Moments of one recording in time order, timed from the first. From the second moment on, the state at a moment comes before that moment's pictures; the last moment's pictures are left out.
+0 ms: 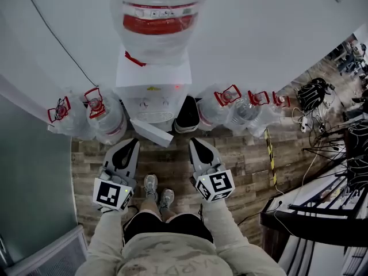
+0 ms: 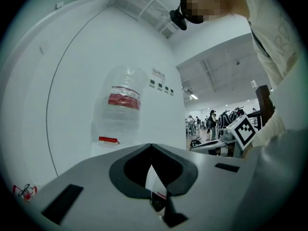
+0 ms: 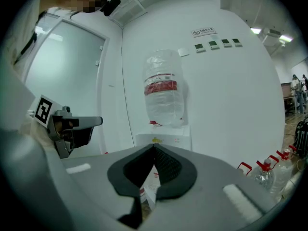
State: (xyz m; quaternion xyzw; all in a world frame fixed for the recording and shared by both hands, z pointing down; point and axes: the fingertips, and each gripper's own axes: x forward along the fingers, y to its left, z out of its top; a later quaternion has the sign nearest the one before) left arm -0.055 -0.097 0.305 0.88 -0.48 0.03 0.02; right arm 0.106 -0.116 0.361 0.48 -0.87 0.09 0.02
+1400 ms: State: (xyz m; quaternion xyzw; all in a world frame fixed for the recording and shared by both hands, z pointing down) left arm -0.056 -0.060 0.210 0.86 -0.51 -0.01 -0.04; right arm 0.116 -0.081 0.238 0.49 -0.87 -0.01 -0.01
